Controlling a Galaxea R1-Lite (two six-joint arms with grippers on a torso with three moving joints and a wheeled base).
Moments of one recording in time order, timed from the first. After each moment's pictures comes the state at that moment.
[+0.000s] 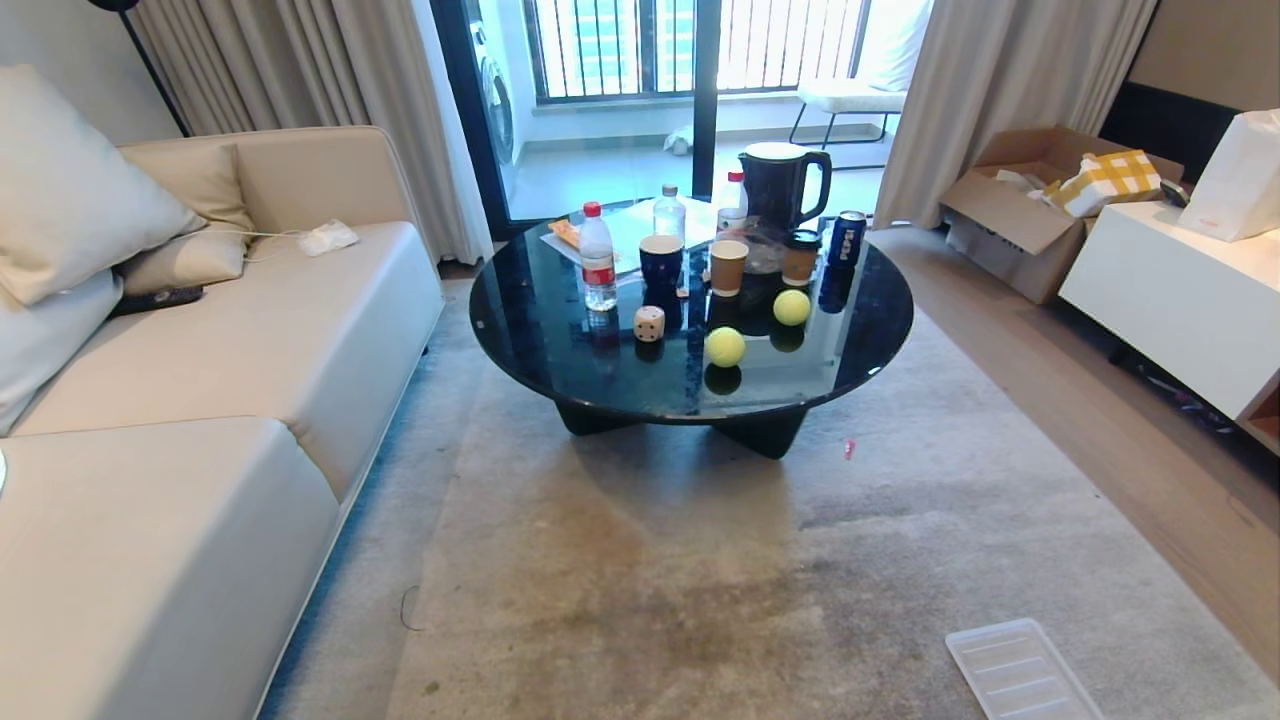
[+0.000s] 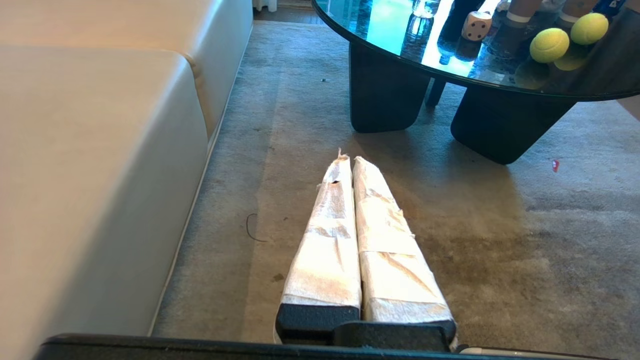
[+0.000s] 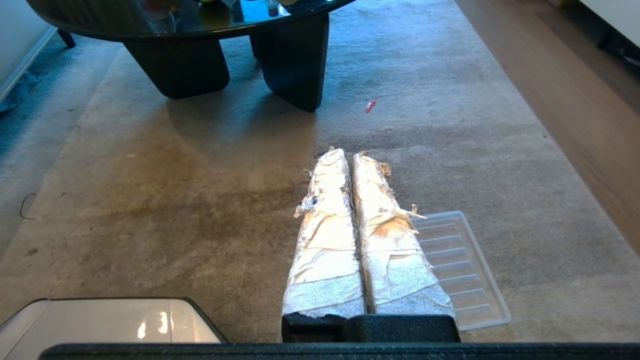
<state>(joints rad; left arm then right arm) 0.00 0.00 0.00 0.01 0.03 -0.07 0.00 0.00 -0.07 0.17 -0.01 0.00</state>
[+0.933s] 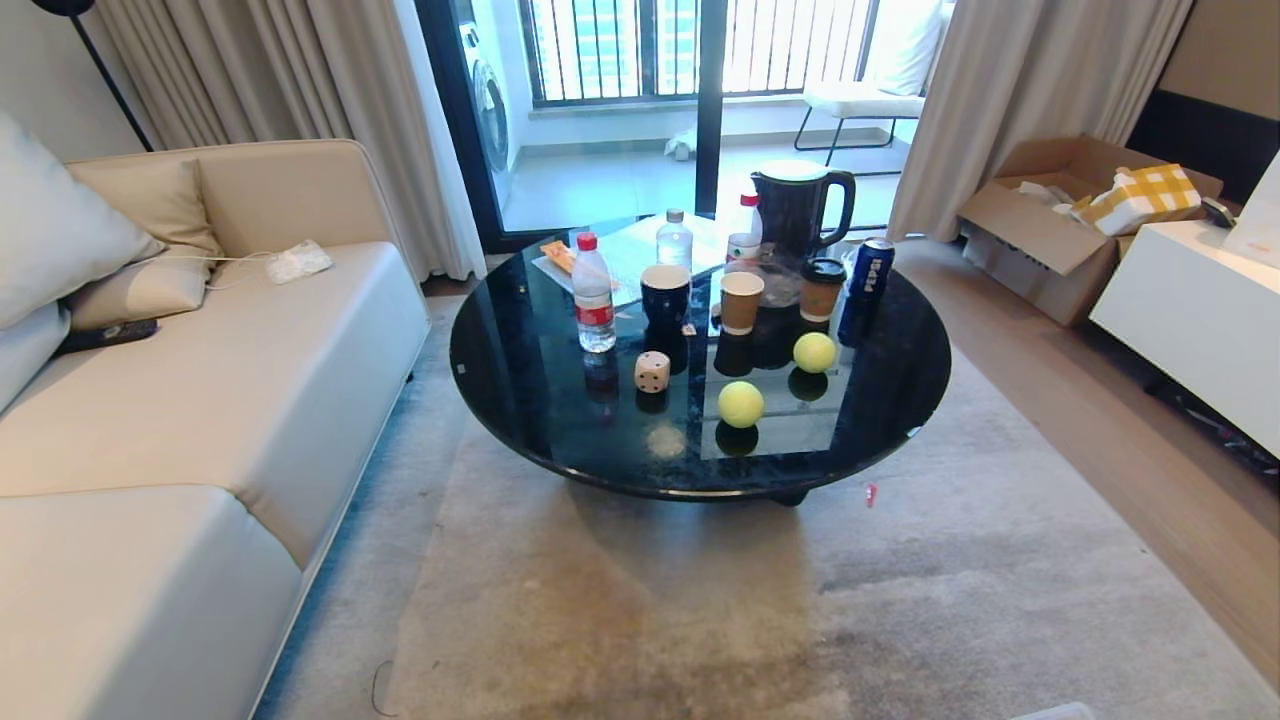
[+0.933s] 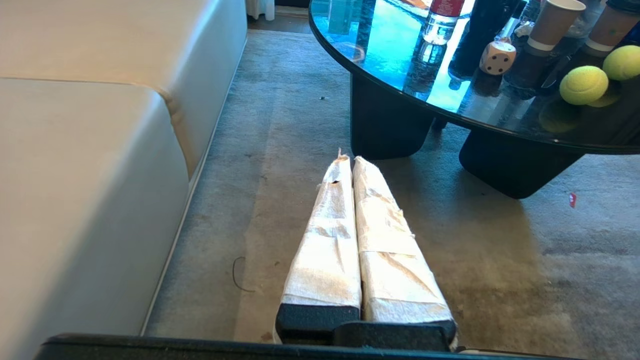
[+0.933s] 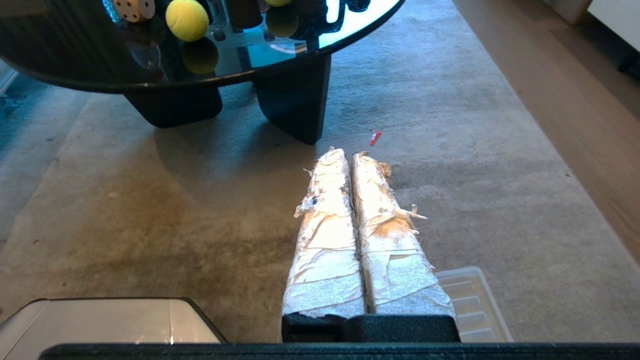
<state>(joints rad) 0.00 0.00 0.00 0.01 0.03 -0.08 0.00 0.00 -0.07 0.17 -0.01 0.00</state>
